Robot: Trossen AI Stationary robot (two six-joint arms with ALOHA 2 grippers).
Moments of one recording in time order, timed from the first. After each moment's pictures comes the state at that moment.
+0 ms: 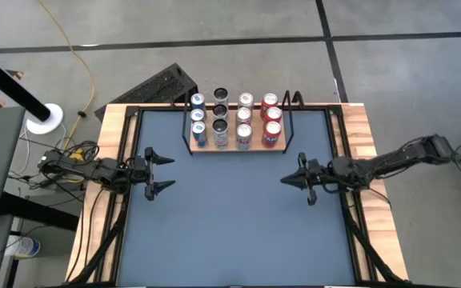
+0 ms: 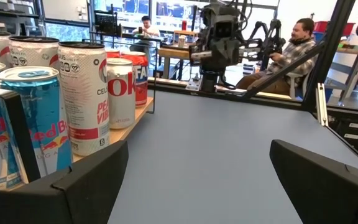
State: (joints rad) left arm -0.25 0.02 0.01 0.08 -0.40 -0.09; right arm 0.19 0.69 0.09 0.58 0.11 0.21
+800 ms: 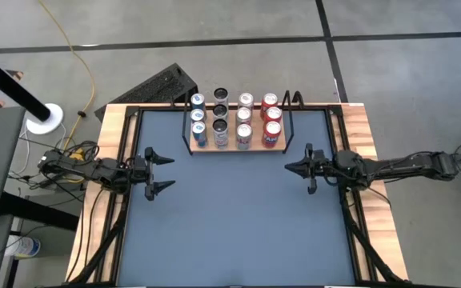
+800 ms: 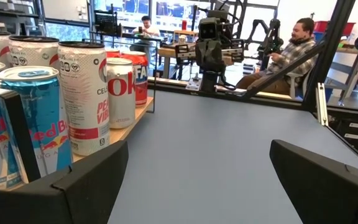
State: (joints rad) left arm -0.25 0.02 0.01 0.08 -0.40 -0.09; right arm -0.05 0.47 0.01 0.46 0.03 0.21
